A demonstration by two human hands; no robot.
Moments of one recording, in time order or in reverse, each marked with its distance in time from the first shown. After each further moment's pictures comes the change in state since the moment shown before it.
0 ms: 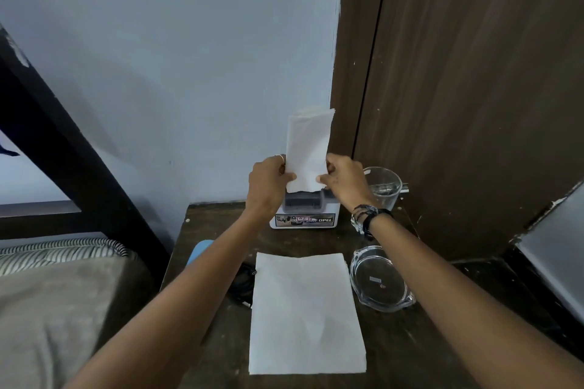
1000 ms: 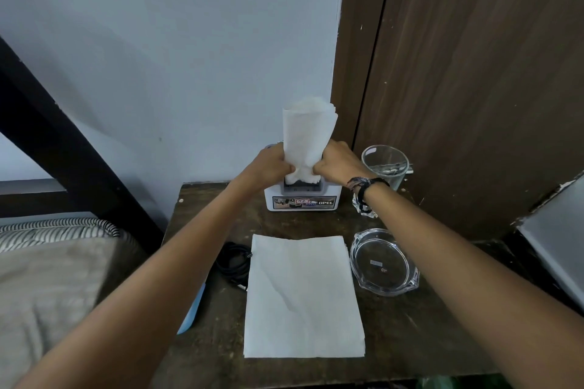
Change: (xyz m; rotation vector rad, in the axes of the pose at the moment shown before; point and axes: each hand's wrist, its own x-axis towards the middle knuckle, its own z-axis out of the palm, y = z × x) left_hand 0.023 -0.017 0.006 0.092 -0.411 0.001; right_hand 0.026 0.010 0.016 -0.163 -0.274 0.047
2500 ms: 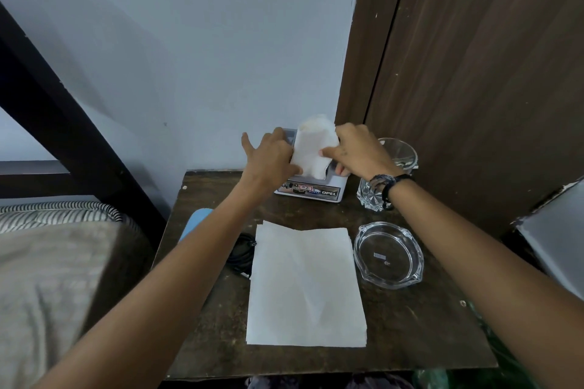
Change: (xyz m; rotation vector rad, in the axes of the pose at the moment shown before) left_hand -0.008 -0.012 0.010 0.447 0.212 0.075; right_hand -0.030 -0.006 -0.020 -0.113 0.123 -0.124
